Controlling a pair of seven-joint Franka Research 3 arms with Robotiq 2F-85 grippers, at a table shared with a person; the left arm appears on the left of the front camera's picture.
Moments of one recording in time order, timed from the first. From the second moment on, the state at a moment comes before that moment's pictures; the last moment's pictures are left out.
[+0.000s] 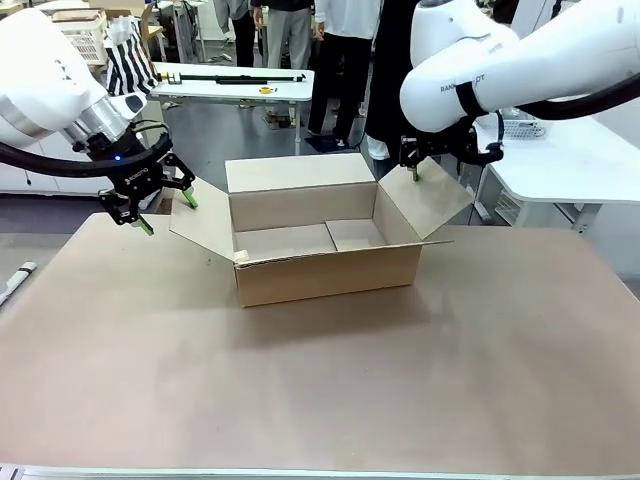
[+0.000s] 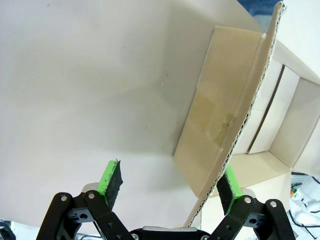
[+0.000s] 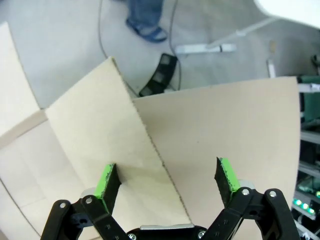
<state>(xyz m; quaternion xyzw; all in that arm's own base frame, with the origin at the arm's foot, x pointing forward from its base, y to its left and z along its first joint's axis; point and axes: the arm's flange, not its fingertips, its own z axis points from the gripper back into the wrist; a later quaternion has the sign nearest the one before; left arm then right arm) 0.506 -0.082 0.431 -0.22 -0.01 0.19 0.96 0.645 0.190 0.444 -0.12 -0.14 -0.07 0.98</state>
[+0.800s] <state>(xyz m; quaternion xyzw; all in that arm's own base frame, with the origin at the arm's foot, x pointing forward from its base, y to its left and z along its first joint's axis) 0.506 -0.082 0.431 -0.22 -0.01 0.19 0.96 0.645 0.190 0.438 -0.11 -0.12 -0.07 0.98</state>
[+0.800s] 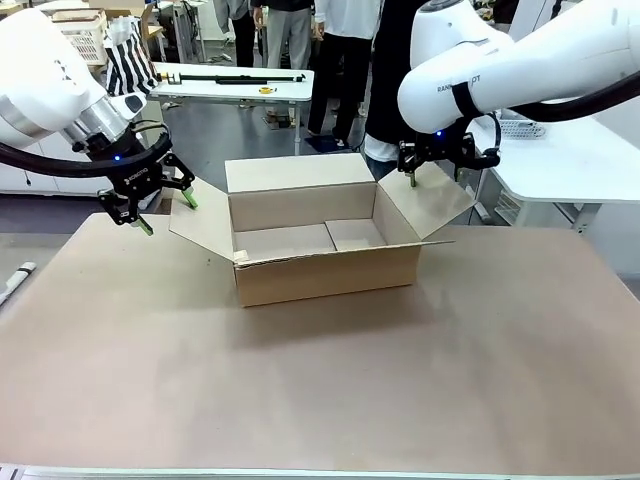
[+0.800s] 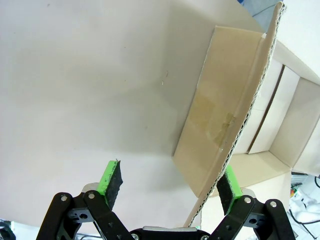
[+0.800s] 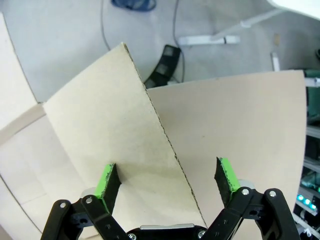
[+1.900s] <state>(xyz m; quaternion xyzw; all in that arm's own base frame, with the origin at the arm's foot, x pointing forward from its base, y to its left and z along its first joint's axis) 0.506 -0.082 0.431 -0.22 -0.01 0.19 0.96 0.645 0.190 0.438 -0.11 -0.12 -0.07 0.98</state>
